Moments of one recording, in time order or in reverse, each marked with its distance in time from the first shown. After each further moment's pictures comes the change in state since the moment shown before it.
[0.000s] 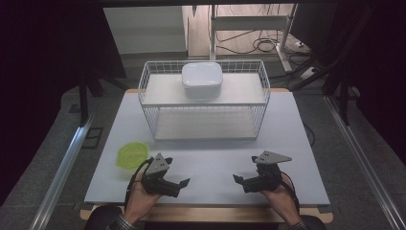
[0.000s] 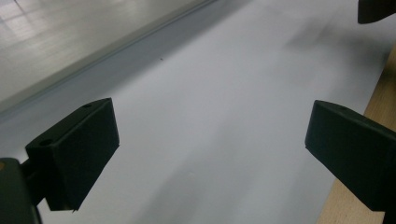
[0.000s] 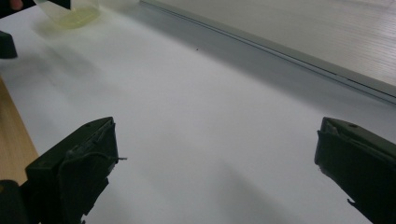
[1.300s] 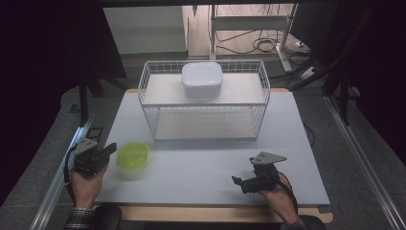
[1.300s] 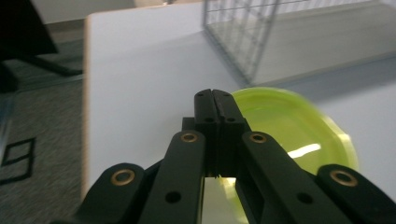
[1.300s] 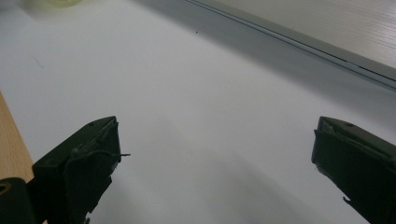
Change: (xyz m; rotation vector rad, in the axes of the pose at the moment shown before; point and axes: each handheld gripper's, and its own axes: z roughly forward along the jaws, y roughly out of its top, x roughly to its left) left arm 0.127 -0.043 -0.118 -0.057 0.462 -0.294; right arm 0.000 -0.004 0.010 0.052 -0.001 -0.020
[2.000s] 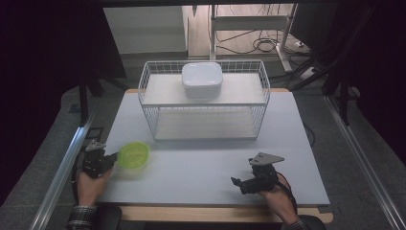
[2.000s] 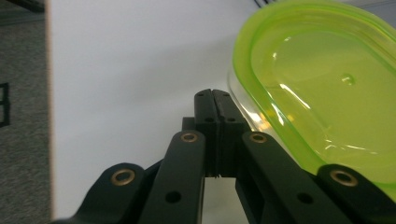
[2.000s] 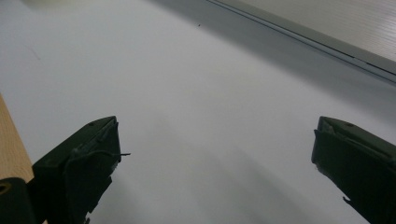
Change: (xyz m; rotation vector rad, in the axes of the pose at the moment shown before) left arm 0.011 -0.023 0.041 0.220 -0.059 -0.054; right arm 0.002 -0.002 0.004 0.019 -0.002 -0.016
